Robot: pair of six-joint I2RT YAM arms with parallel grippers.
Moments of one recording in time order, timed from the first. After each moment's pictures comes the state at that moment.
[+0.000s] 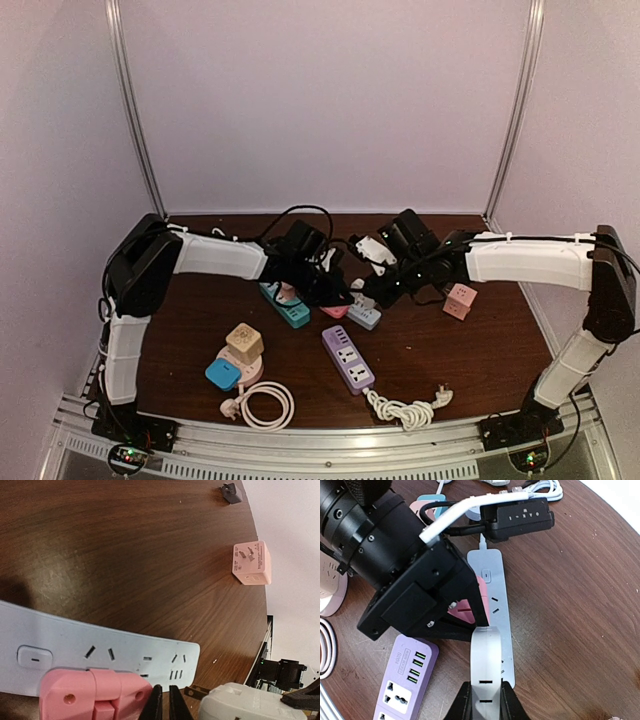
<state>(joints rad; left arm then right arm) -0.81 2.18 1.51 -0.14 0.50 -0.74 0.81 1.62 1.17 -0.41 0.03 0.02</state>
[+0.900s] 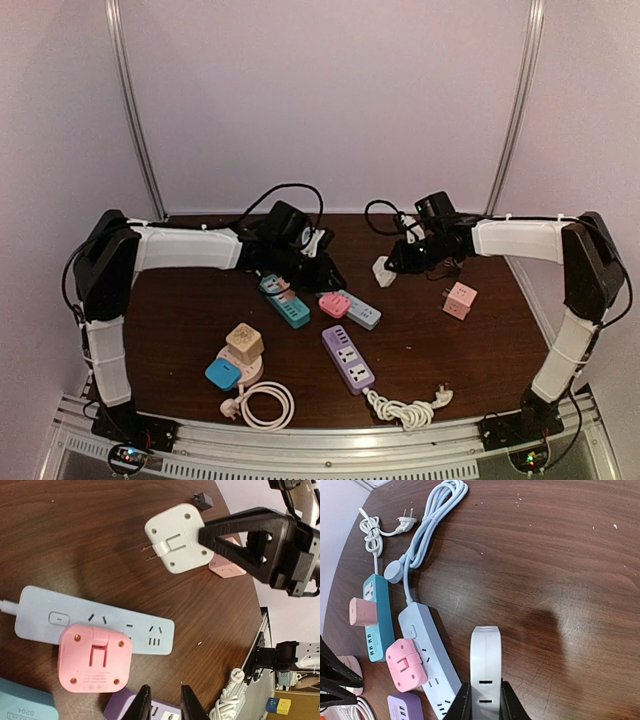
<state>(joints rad) -0.80 1.98 1.44 -0.20 0.47 -0.64 0.47 1.75 1.21 -0.30 -0.25 0.35</state>
